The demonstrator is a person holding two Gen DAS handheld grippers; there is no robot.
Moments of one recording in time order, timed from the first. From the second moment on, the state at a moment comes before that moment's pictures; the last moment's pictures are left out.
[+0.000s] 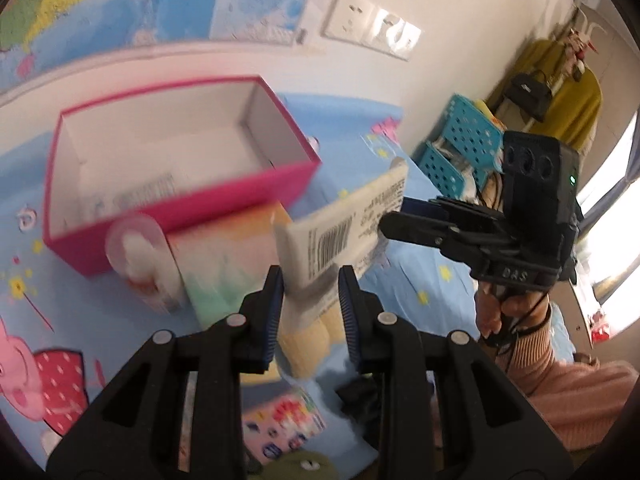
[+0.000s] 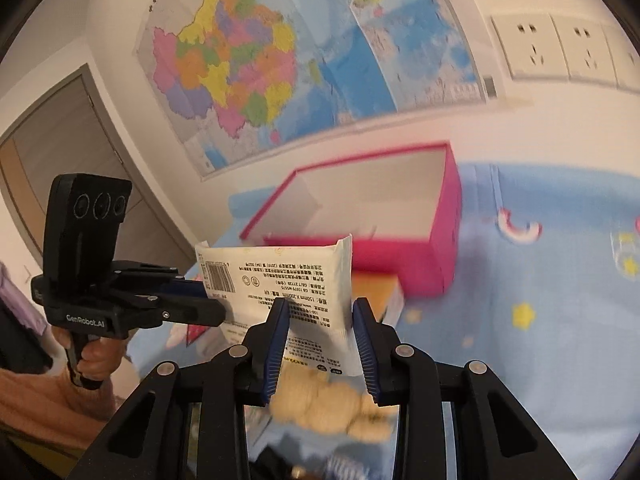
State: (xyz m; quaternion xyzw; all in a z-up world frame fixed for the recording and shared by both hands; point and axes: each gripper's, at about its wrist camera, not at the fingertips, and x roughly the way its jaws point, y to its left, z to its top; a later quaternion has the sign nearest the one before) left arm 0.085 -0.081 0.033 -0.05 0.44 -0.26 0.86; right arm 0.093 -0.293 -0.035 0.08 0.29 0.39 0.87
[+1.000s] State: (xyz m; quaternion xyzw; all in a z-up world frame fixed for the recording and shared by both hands) left arm 0.234 -0.070 0.011 -0.08 0.52 -0.18 0.83; right arm 0.214 -0.261 -0.018 0.12 0.32 0.36 0.87
